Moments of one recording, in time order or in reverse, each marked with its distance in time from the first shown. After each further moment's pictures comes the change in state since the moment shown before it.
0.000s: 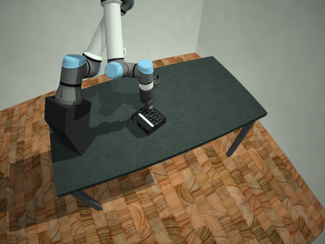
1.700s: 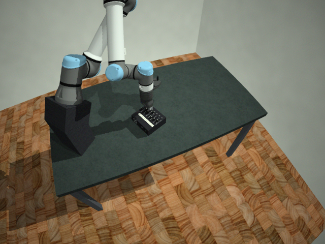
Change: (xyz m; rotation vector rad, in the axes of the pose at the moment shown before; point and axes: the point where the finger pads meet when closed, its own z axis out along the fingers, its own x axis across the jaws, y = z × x) arm 0.000 0.000 0.009 0.000 0.000 0.000
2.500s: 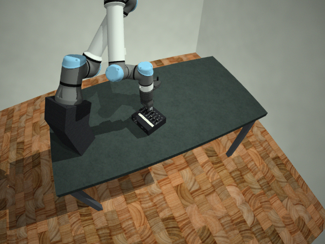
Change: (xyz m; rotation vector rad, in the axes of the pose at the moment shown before) arm 0.000 0.000 0.002 0.000 0.000 0.000
